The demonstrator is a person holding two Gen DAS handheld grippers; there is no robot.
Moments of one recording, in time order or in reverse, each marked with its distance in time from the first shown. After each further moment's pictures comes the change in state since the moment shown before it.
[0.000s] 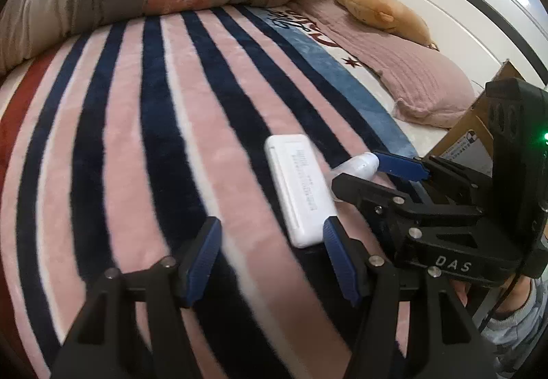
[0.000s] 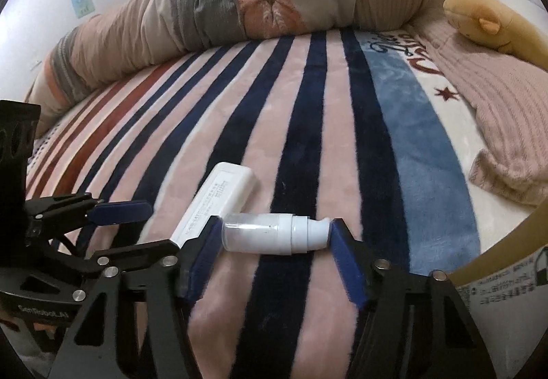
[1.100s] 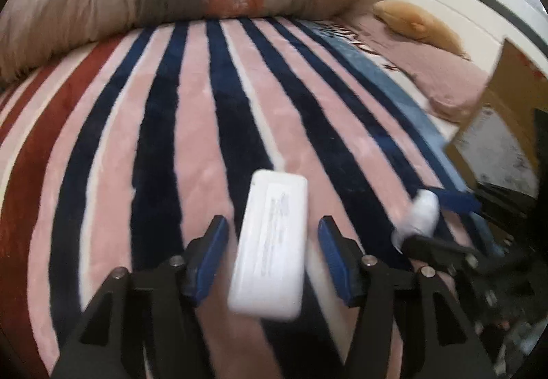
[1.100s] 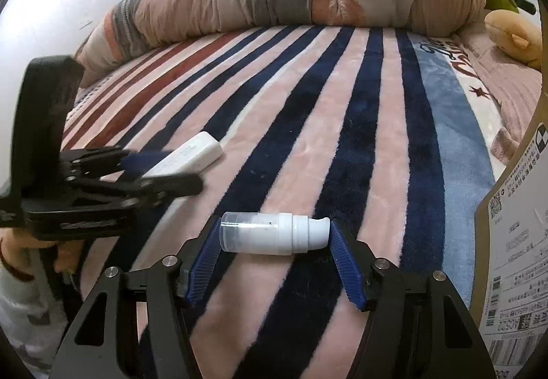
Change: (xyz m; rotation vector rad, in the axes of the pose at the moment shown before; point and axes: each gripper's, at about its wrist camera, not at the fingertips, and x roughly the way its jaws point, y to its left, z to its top) left arm -0.023 0.004 -0.058 -0.086 -0.104 0.242; right arm -0.033 0.026 -0.050 -0.175 0.046 0.154
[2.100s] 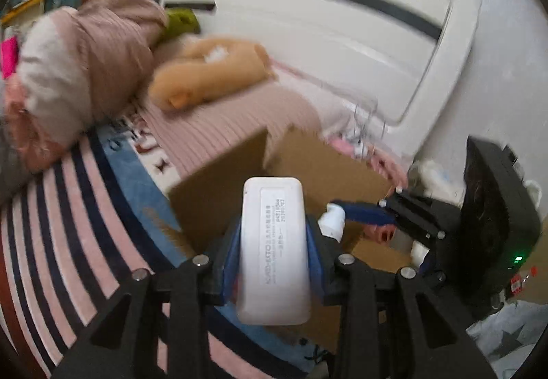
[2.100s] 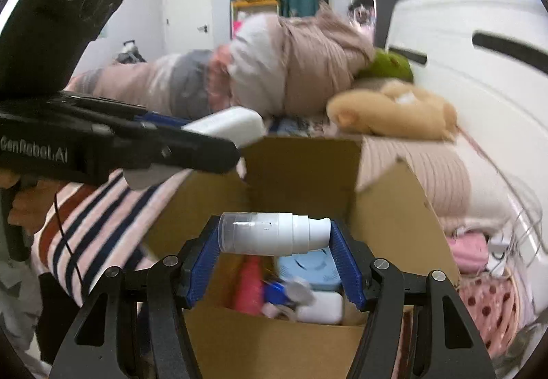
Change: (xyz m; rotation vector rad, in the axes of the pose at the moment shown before) left arm -0.101 -0.261 0.126 0.441 0.004 -0.428; right arm -0.214 -0.098 -0.024 0.057 -0.264 -0.297
